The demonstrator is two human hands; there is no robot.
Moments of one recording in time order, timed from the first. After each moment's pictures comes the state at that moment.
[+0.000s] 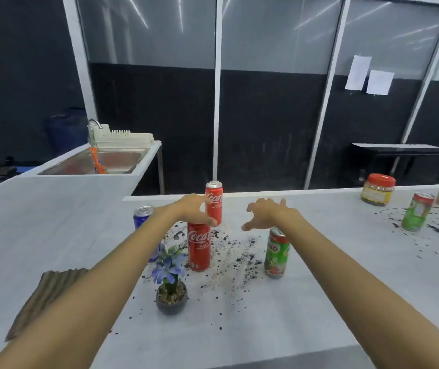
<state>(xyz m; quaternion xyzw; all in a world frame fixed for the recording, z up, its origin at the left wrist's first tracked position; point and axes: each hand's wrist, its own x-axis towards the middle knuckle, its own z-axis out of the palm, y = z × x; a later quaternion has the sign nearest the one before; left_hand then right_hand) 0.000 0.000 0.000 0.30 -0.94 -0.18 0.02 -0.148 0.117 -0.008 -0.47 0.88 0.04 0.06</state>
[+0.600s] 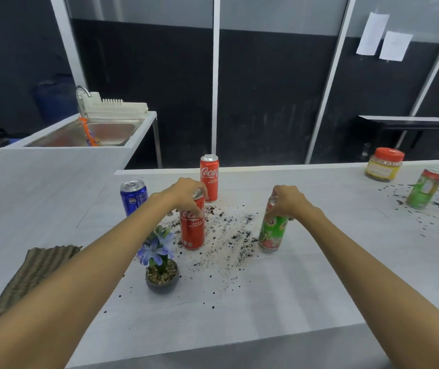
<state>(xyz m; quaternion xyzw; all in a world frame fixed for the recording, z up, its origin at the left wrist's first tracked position) -0.017 -0.016 -0.035 0.31 -0.93 -0.17 0.01 -0.192 0.144 -0.042 -0.39 0.91 -0.13 0.11</state>
